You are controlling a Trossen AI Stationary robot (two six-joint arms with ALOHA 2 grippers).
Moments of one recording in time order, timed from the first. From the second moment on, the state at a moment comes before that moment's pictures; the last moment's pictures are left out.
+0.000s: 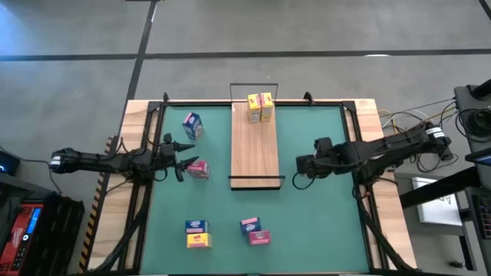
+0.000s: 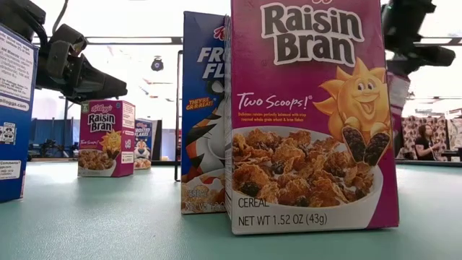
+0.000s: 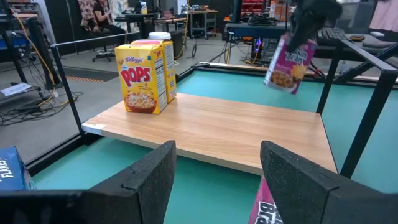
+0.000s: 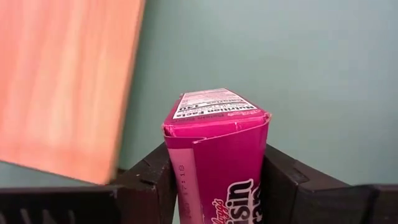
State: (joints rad) left arm -0.05 0.22 0.03 0.07 -0.43 -0.05; right arm 0.18 1.22 0.99 -1.11 0.40 1.57
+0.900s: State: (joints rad) left arm -0.05 0.22 0.03 0.07 -0.43 -0.05; right arm -0.07 1.72 1.62 -1.25 0.33 1.43
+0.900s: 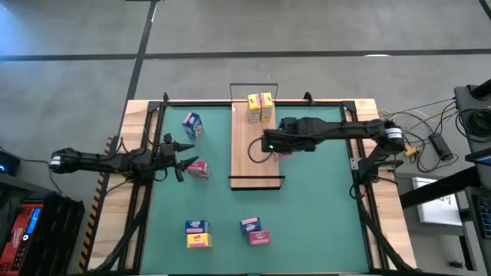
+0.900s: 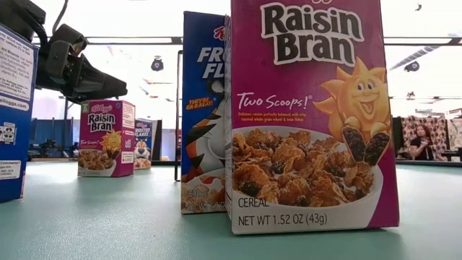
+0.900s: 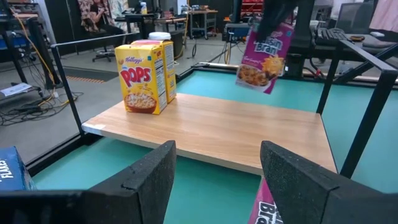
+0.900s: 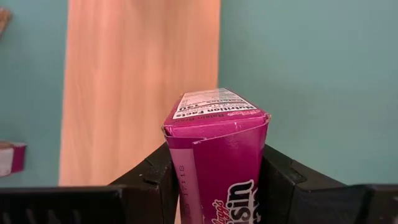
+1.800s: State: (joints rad) left arm -0.05 0.22 0.03 0.07 -0.43 -0.05; right arm -0.28 2.14 2.13 -1.34 0.18 1.24
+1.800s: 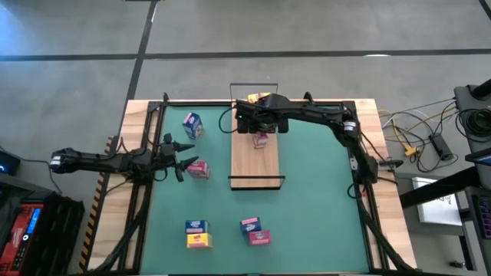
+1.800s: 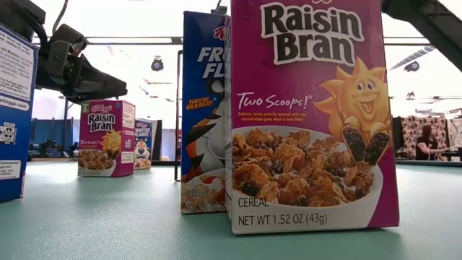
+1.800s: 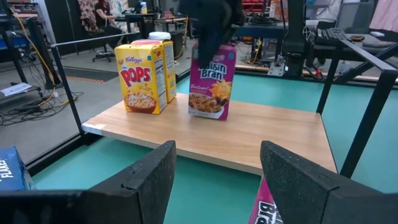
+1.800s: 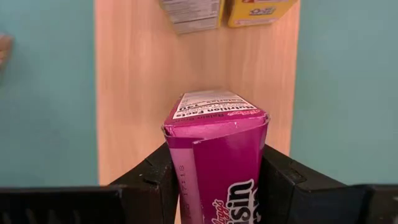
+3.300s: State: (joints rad) left arm -0.05 0.22 0.03 0.07 -0.43 -0.05; right arm -0.34 2.24 2.28 -1.35 0.20 1.17
